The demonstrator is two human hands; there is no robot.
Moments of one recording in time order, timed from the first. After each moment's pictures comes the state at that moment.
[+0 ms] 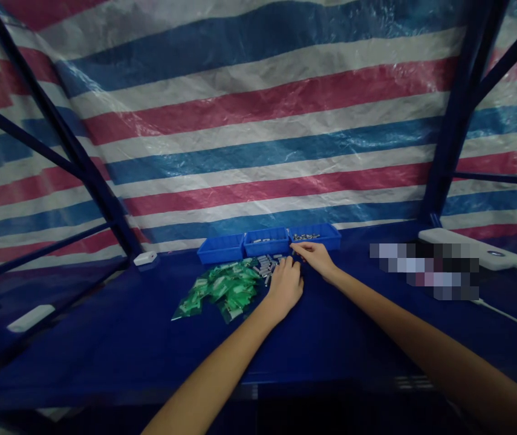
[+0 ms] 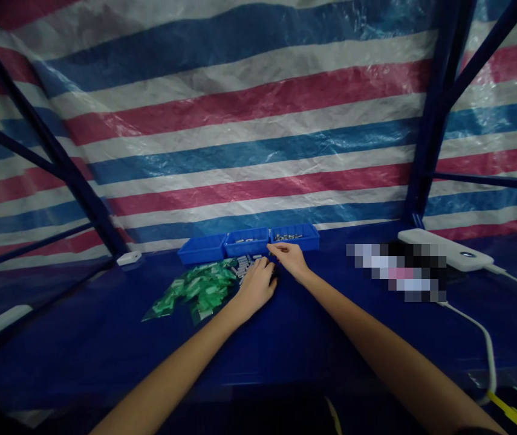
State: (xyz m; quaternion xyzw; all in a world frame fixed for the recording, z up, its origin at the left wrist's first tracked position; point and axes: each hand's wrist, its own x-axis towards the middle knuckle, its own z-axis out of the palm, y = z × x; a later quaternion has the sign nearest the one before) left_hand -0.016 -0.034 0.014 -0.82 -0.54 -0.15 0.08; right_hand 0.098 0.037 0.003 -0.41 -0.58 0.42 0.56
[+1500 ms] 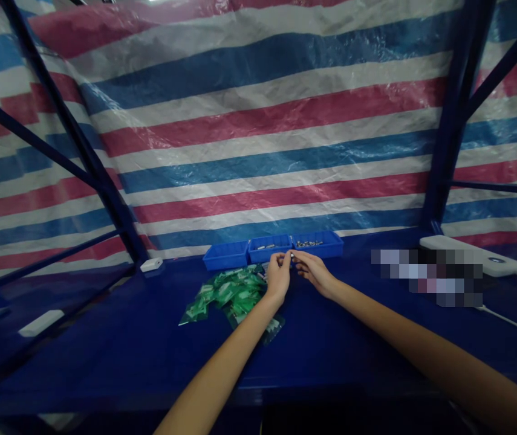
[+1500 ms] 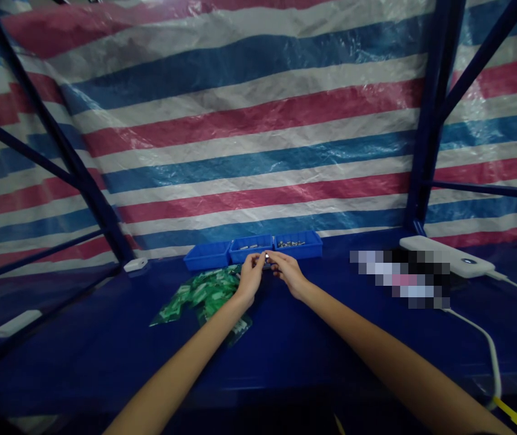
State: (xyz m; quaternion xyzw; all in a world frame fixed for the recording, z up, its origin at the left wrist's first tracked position) left_hand -0.028 -0.002 0.014 -0.54 -0.55 -0.57 -0.27; right_hand 0.079 0.010 0.013 -0.33 -0.42 0.64 0.55
